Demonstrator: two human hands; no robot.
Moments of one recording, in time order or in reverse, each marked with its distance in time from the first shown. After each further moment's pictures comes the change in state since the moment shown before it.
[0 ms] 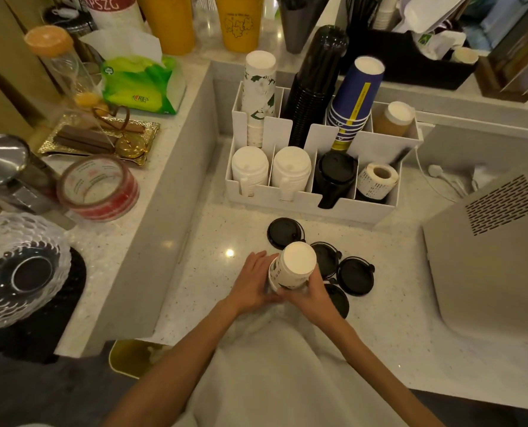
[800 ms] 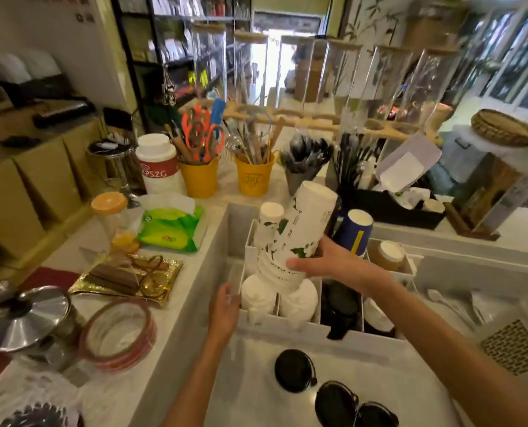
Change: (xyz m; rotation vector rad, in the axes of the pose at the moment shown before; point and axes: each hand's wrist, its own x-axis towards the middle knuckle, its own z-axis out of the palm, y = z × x) left_hand 0.114 0.012 -0.190 -0.619 0.580 -0.400; right_hand 0.144 -0.282 -0.087 -0.114 -0.377 -0.163
